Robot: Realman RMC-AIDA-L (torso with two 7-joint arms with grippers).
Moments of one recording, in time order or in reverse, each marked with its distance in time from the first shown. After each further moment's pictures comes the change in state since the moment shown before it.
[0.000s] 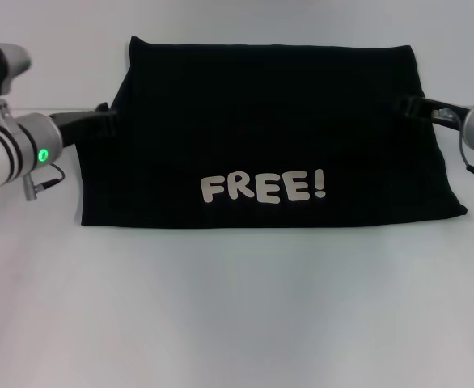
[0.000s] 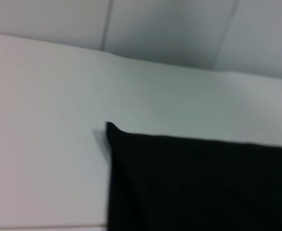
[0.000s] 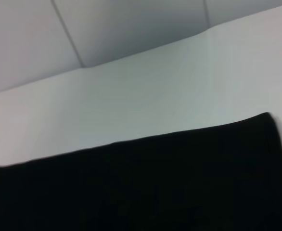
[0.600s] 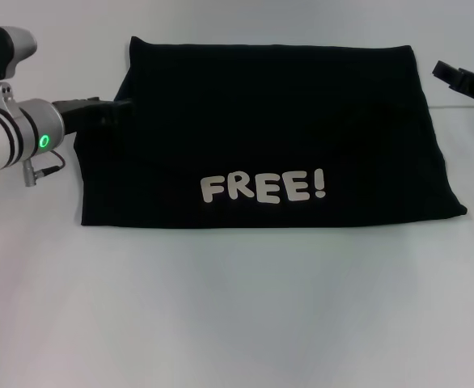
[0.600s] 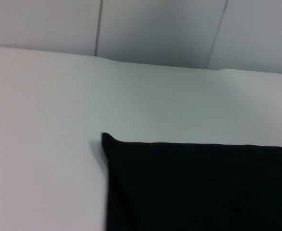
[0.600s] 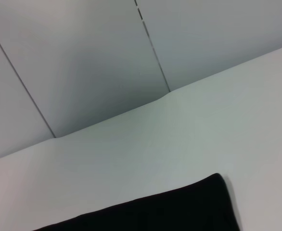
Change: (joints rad) left arm -0.011 0.005 0.113 0.044 0.021 0.003 -0.107; right arm -0.070 -0.004 -0.001 -0.034 0.388 0.002 -0.263
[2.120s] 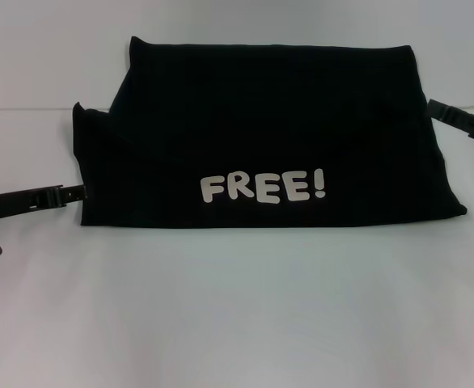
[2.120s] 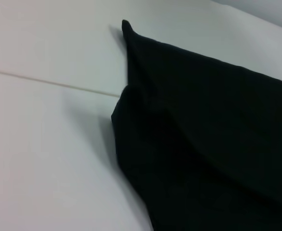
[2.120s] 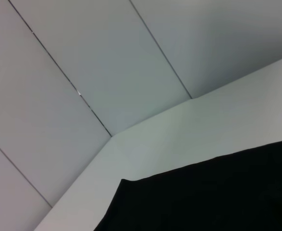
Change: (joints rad) left arm 0.313 -0.029 0.168 0.345 0.132 0.431 -0.407; right arm -0.250 -0.099 -0.174 -0.069 -0.009 -0.679 0.189
